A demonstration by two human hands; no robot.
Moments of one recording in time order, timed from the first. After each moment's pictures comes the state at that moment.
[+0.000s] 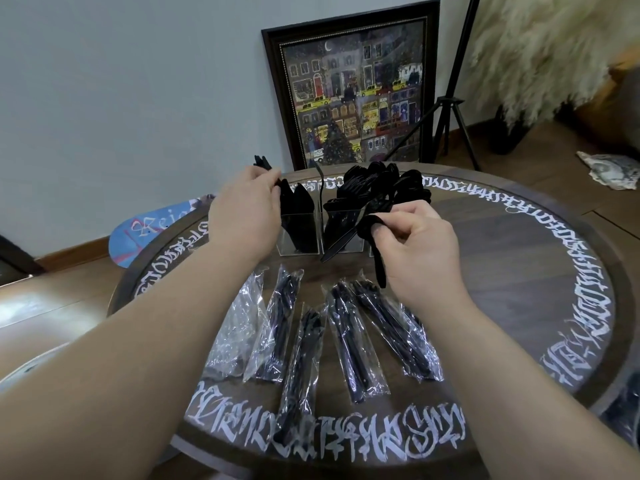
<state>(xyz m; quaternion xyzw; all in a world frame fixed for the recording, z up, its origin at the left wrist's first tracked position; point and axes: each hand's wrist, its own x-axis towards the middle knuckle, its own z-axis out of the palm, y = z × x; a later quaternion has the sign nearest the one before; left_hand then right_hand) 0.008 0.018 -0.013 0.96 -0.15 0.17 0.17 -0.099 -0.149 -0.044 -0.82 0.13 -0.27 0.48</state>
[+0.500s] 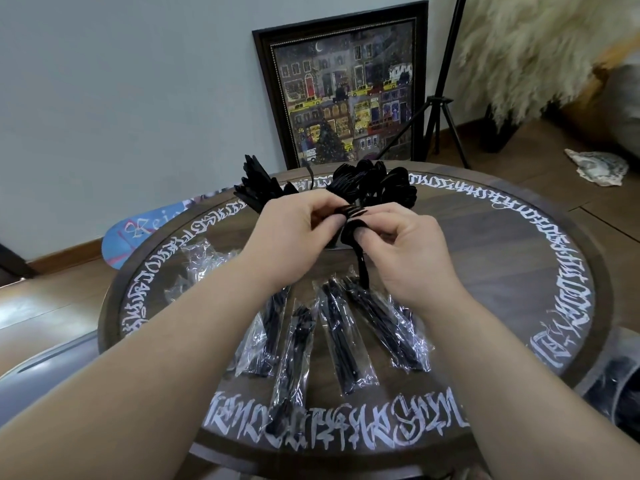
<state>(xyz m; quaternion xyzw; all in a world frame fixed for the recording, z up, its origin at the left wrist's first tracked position) -0.042 -0.013 -0.012 0.86 -0.33 0.06 0.38 -0.110 -0.151 -0.039 -0.80 0.04 -0.25 0.54</state>
